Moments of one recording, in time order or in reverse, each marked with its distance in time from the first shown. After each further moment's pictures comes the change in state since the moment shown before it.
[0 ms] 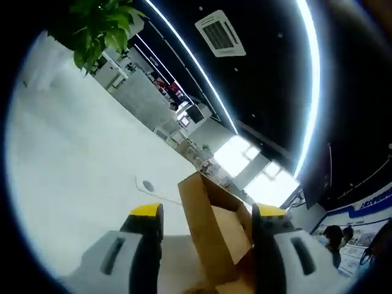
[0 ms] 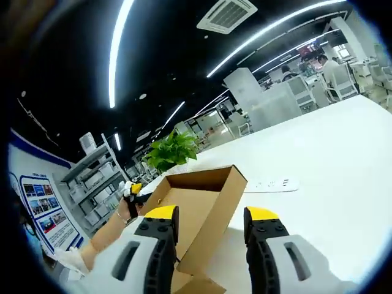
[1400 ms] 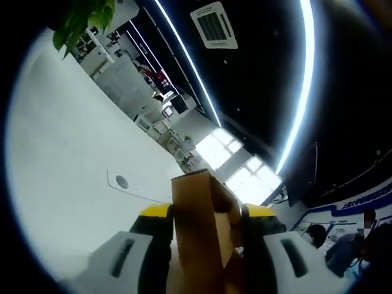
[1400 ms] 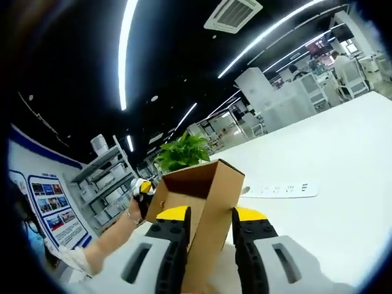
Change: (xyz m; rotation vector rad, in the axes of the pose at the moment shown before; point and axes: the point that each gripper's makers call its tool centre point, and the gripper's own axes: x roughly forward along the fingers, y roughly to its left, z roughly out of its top) left arm 0.023 -0.046 -0.010 0.002 0.061 -0.157; right arm 0.009 0.020 0.010 -0.026 -0.028 0.095
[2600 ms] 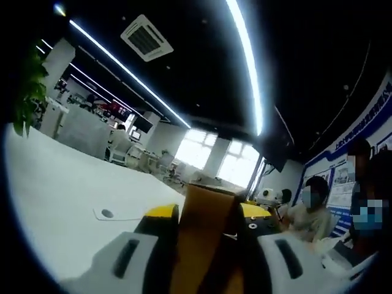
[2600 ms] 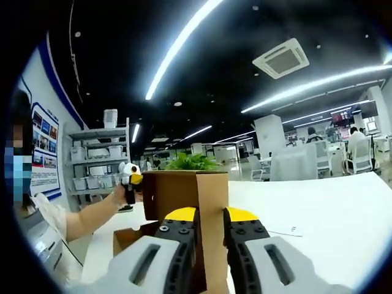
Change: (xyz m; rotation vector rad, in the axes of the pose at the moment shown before) left arm -0.034 -0.095 -0.035 0.421 0.006 -0.145; right arm -0.056 0.084 -0.004 -0.416 -0.187 -0.025
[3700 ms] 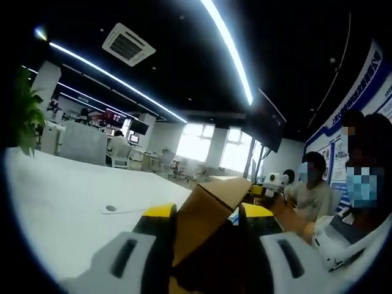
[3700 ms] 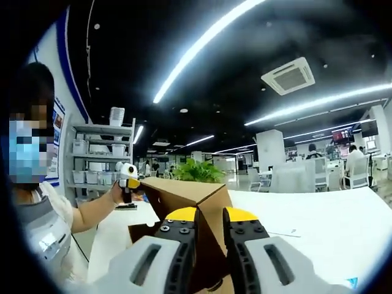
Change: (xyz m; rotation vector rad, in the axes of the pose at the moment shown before) left arm -0.036 -0.052 -0.034 0.136 0.055 0.010; right arm -0.046 0.049 0.000 -0.080 -0.065 0.000
